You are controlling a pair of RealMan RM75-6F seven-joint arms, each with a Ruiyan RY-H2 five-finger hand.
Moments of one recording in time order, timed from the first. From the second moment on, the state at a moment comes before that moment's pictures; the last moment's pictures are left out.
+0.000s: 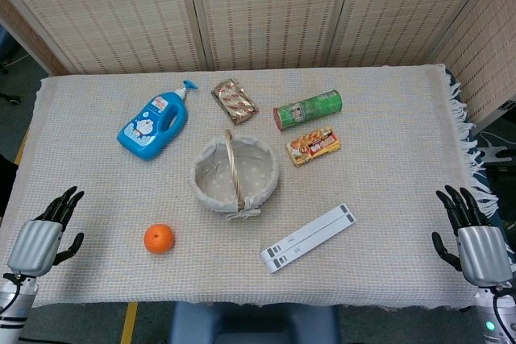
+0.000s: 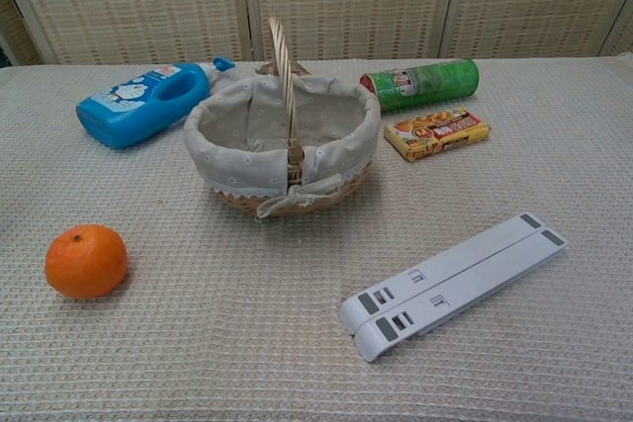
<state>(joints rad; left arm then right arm) -0.18 -1.19 -0.03 -1.50 1.56 1.43 0.05 0.04 -1.18 0.05 -1.57 -1.57 1.57 -0.08</state>
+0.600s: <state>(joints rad) -0.16 -1.19 -0.03 -1.51 1.54 1.45 0.06 0.04 -1.17 0.03 -1.58 -1.59 1.54 -0.06</state>
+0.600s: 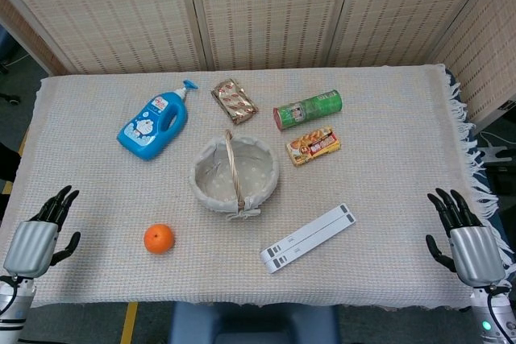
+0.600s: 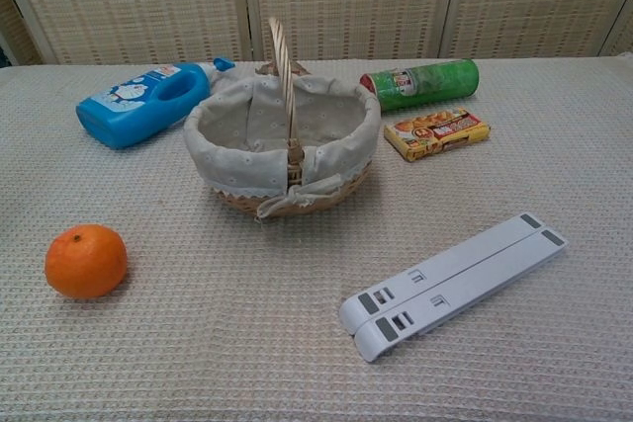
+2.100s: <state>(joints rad) -0.31 -1.33 0.00 -1.81 1.39 1.16 0.31 0.04 -1.12 0.05 -1.60 -1.58 1.57 0.04</state>
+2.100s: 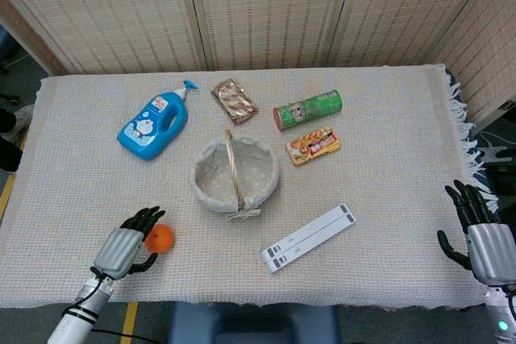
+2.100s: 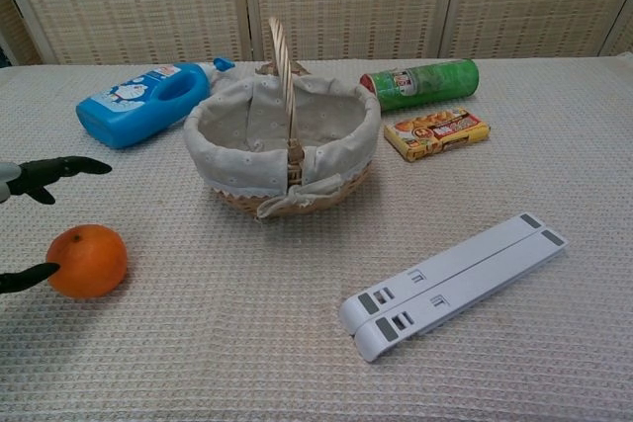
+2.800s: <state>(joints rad) -0.35 -1.50 0.01 -1.63 1.40 1.13 0.29 0.04 -1.12 0.05 -1.59 -1.58 1.55 0.05</state>
